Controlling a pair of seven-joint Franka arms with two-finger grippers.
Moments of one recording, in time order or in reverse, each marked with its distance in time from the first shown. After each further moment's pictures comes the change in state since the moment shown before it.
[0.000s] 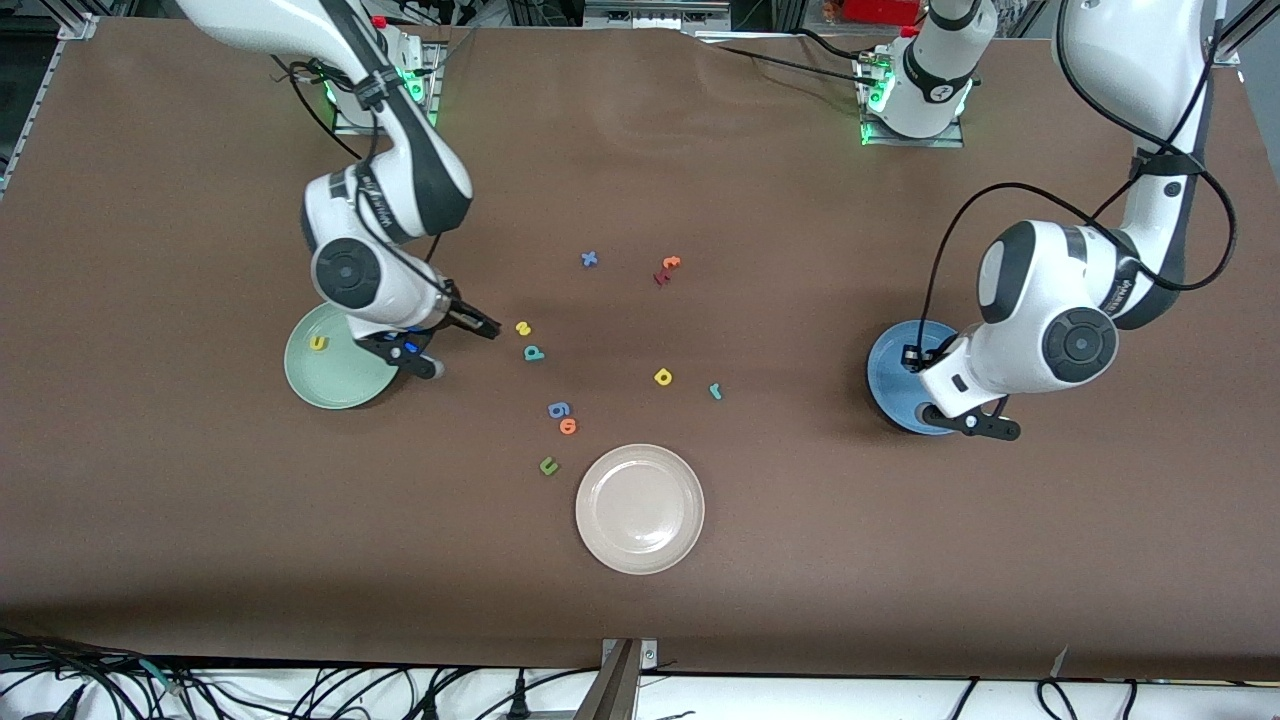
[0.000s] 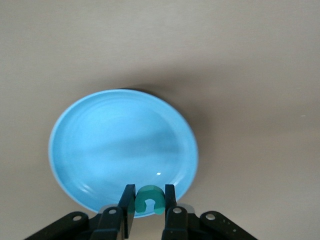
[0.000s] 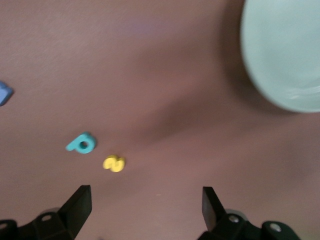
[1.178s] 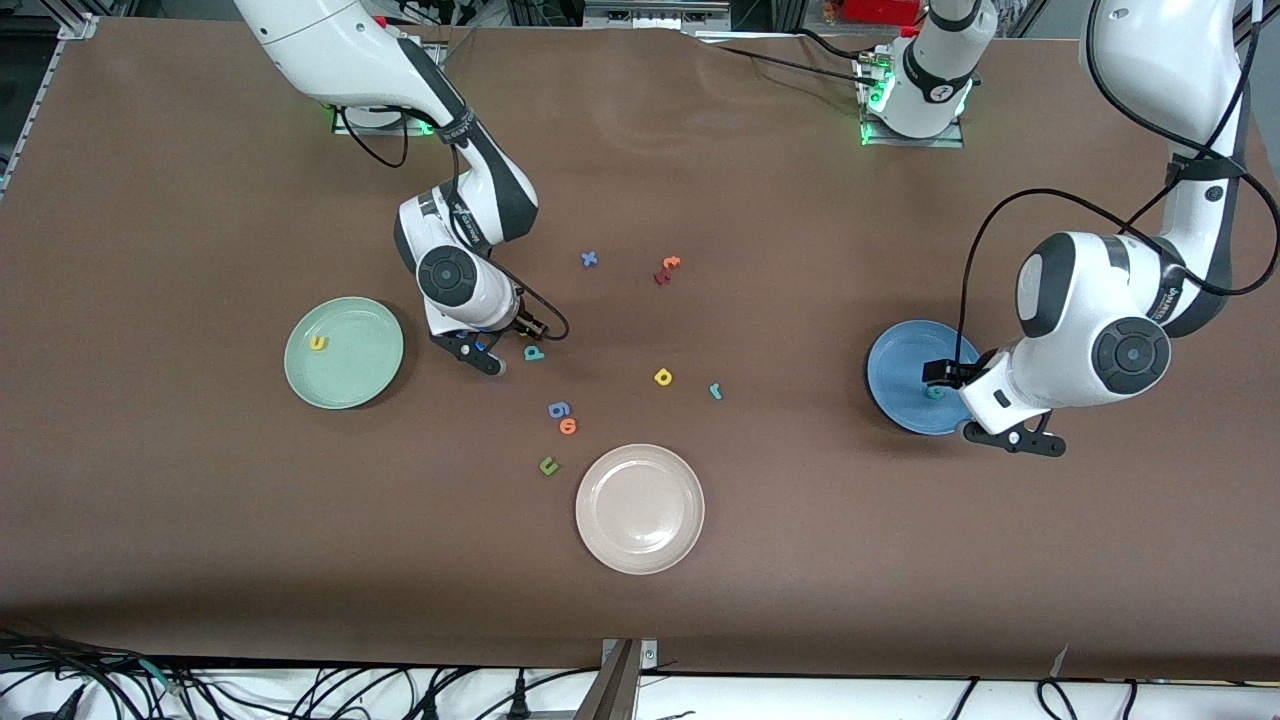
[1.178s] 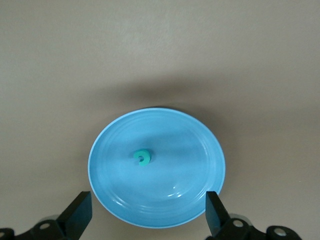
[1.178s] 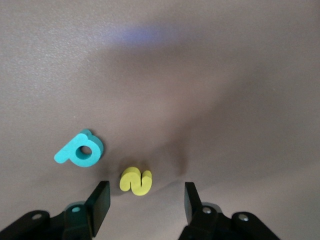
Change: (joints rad) left arm 0.050 0.022 -0.010 0.066 0.025 0.008 0.010; right arm 0.088 0.151 0.000 -0.042 -0.002 0.233 0.091
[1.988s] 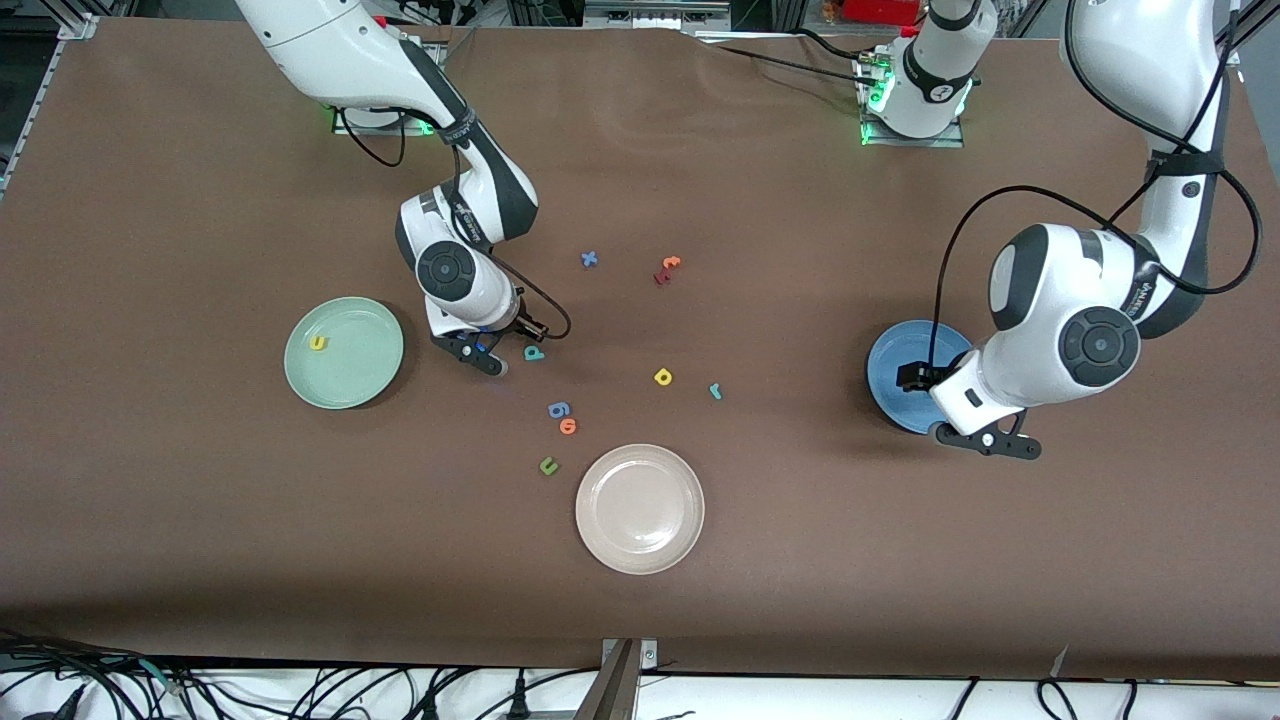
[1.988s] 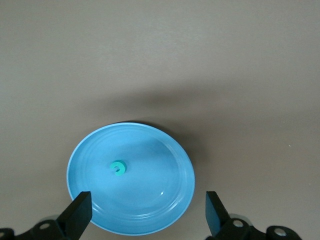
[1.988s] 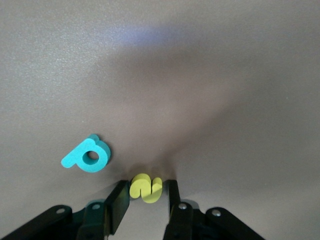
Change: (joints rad) left arm -0.054 0.002 -0.017 0.036 0.000 -0.002 -0.064; right arm 0.002 0.001 0.000 -0.016 0.000 0.051 -0.019
